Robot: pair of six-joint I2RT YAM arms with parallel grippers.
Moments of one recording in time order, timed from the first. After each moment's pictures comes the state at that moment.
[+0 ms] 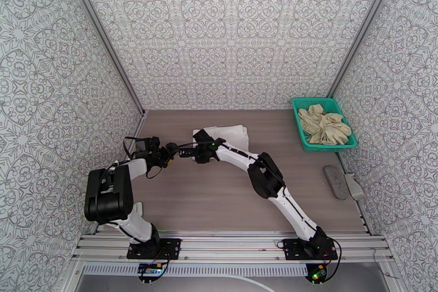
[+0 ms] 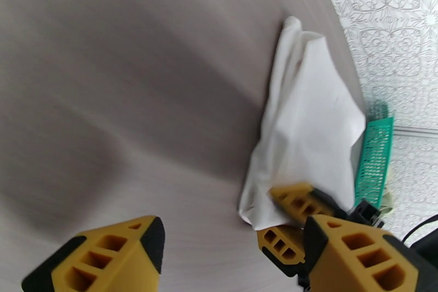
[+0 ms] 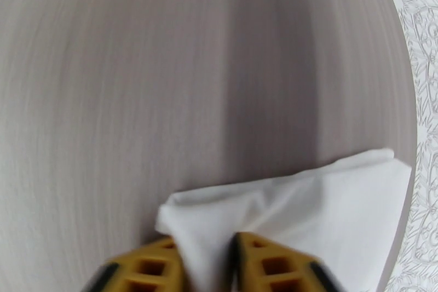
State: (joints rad) left arm 0.18 1.68 0.77 0.12 0.63 -0.79; right arm 0.84 2.54 2.16 -0.51 -0.07 -0.84
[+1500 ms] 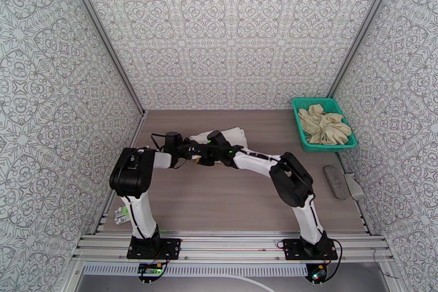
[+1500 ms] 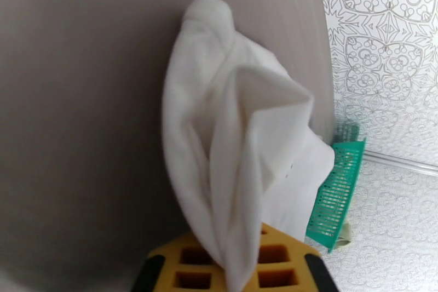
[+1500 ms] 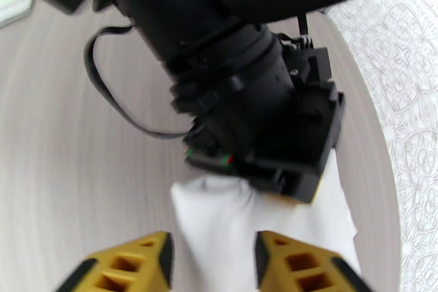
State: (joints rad) left arm -0.08 1.96 1.01 0.30 0.47 -1.08; right arm 0.80 2.04 1.46 -0.02 -0.28 -0.55
